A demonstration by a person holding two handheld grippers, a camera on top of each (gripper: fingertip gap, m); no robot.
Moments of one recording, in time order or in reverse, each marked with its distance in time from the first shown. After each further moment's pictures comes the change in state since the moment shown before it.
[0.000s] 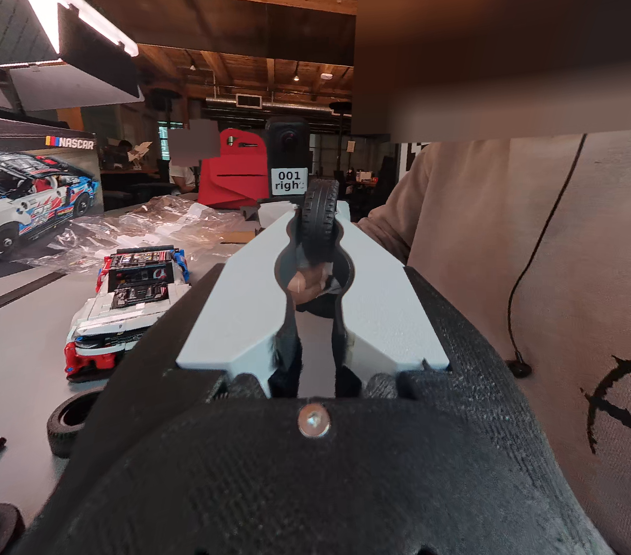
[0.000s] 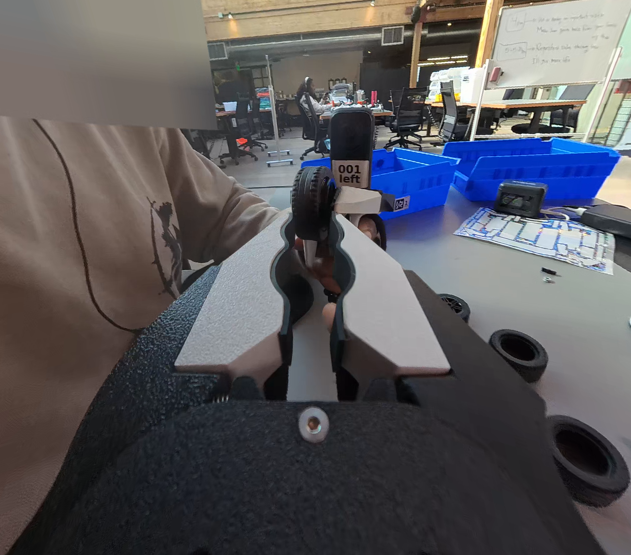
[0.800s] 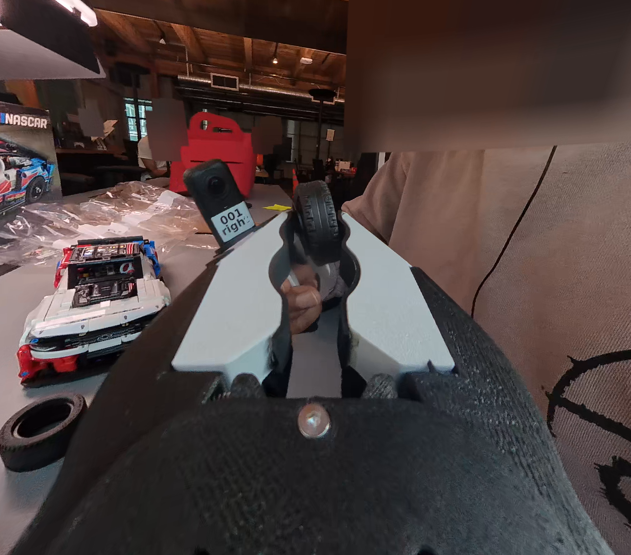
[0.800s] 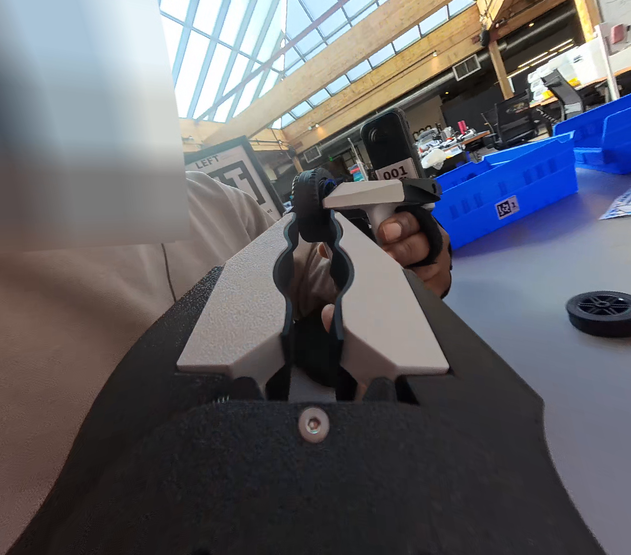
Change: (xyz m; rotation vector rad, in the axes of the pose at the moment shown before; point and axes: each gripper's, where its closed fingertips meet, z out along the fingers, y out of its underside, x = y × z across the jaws) left arm 0.009 0.002 0.006 -0.048 0.045 -0.062; right arm -0.004 -0.001 -0.005 0.237 -0.230 0.443
